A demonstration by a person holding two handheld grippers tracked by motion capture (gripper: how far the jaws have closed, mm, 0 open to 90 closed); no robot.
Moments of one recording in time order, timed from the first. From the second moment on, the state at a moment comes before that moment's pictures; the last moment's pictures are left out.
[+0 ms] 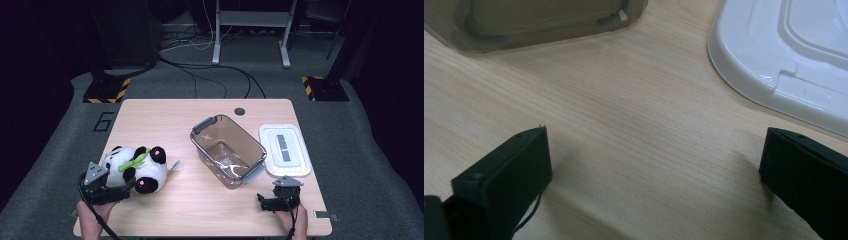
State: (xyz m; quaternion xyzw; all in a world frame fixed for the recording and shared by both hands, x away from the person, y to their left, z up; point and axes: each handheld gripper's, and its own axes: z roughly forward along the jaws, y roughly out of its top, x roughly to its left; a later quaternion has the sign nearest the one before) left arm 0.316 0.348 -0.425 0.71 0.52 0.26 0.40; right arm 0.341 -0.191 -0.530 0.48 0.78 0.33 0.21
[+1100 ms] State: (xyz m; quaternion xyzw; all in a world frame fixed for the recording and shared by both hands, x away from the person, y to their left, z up) left arm 0.379 0.338 -0.434 0.76 0.51 0.18 0.37; right arm 0.341 -0.191 -0.530 0.48 0.78 0.33 0.21
